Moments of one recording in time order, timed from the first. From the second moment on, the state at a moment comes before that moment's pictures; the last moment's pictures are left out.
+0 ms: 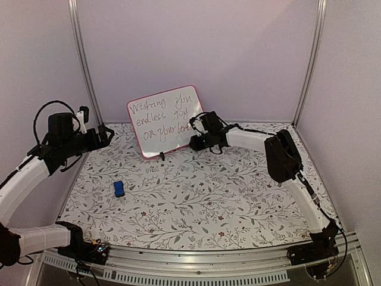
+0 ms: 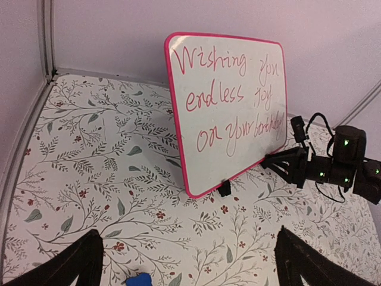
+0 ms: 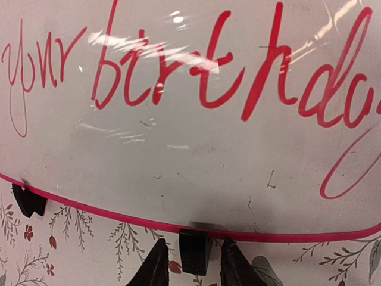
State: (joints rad) left arm -0.14 0.96 0.80 -0.28 0.12 -0.34; right arm 0.66 2.62 2.21 -0.29 -0.10 0.14
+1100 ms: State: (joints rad) left arm -0.14 0.96 0.80 -0.28 0.12 -0.34; right arm 0.69 2.60 2.11 -0.18 0.01 0.14
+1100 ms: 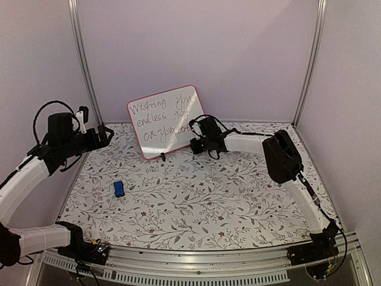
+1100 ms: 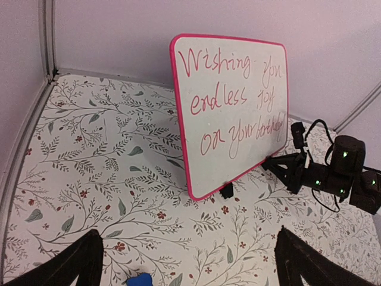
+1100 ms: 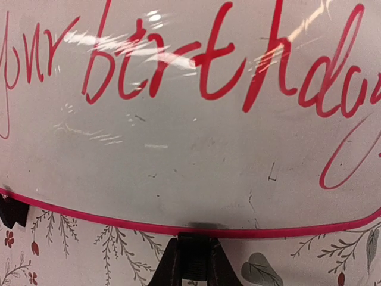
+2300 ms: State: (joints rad) left arm -0.36 0.85 0.66 -0.42 -0.15 -0.68; right arm 0.77 1.92 1.01 0.08 0.30 0.45
